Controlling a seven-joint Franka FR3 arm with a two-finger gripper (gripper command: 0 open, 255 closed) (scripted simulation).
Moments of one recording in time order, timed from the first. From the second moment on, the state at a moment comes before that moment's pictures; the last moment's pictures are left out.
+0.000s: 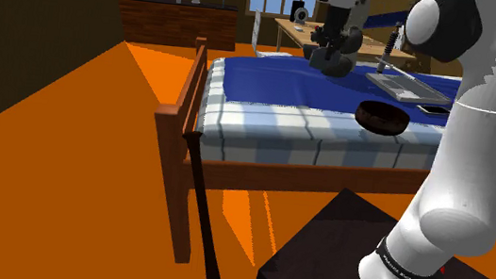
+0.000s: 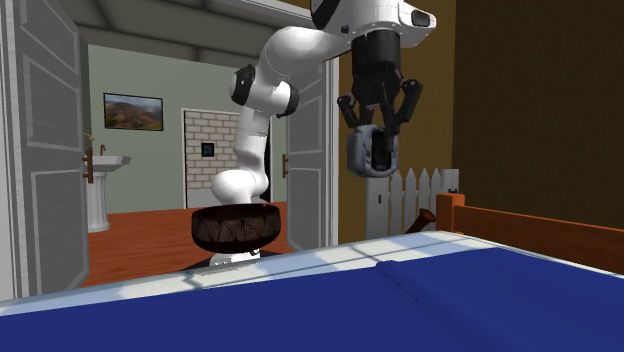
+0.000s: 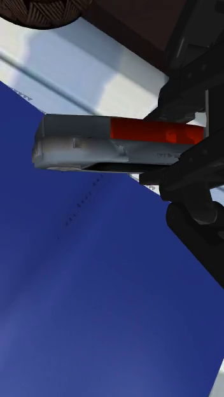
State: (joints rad) arm 0.09 0.21 -0.73 -1.43 0.17 1.62 -1.95
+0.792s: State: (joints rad) arm 0.10 -0.32 -0.70 -1.89 -0.18 1.67 -1.88
